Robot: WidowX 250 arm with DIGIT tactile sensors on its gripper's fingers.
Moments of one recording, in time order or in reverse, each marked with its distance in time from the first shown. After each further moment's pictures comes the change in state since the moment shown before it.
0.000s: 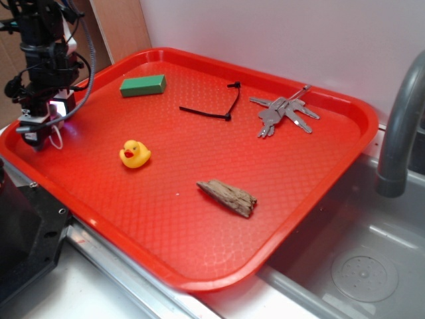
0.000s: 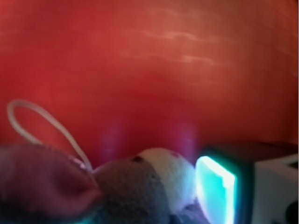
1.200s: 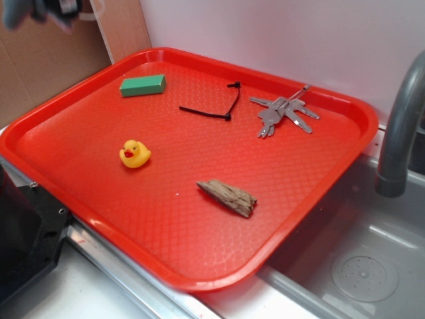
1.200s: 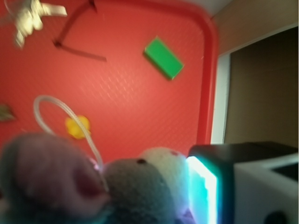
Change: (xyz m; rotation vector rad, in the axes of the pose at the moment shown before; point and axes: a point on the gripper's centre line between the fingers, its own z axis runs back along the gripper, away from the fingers) arm 0.057 -0.073 0.213 0.182 -0.223 0.840
